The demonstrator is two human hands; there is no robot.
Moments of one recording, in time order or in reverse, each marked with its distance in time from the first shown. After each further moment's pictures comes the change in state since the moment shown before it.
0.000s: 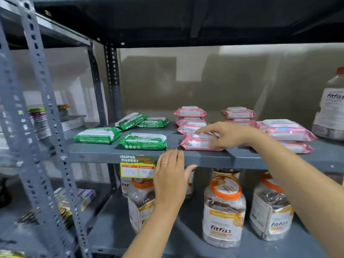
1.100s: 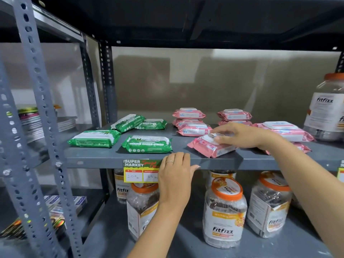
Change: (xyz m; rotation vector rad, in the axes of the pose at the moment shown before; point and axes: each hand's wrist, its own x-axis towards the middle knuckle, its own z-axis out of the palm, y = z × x) left_hand 0.011 -0.017 0.005 -0.017 0.055 0.099; right_hand -0.006 0.004 0.001 0.140 0.064 0.225
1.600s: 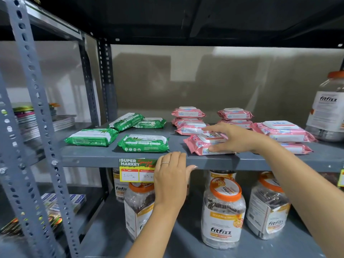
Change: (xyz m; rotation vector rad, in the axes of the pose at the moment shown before) left_hand -0.001 0.002 0.000 -0.019 -0.026 -0.037; right_hand 0.003 -0.003 0.011 -0.101 0.020 -0.096
